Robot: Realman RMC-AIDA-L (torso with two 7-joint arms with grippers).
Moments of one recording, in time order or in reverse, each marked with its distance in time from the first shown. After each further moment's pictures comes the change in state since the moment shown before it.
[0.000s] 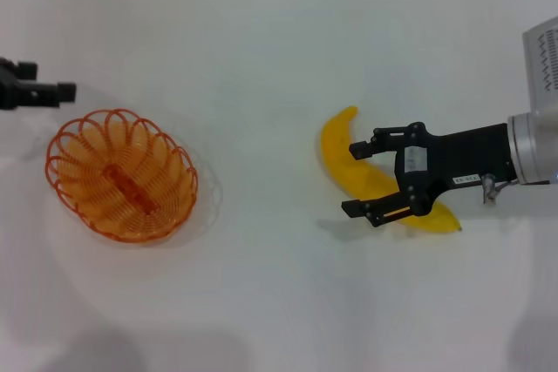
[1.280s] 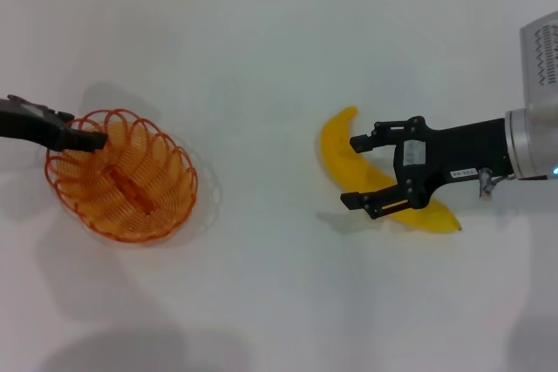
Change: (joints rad) left arm -0.123 -0.091 0.013 -0.108 0.333 -0.178 -0.075; right arm 0.010 0.000 0.003 0.013 0.000 0.031 0.002
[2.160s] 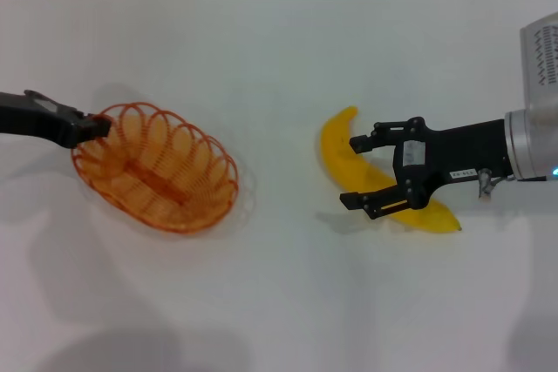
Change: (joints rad) left arm 0.012 0.013 -0.010 0.009 -0.115 0.123 0.060; right arm -0.001 0.000 0.000 0.006 0.007 0.001 0.002
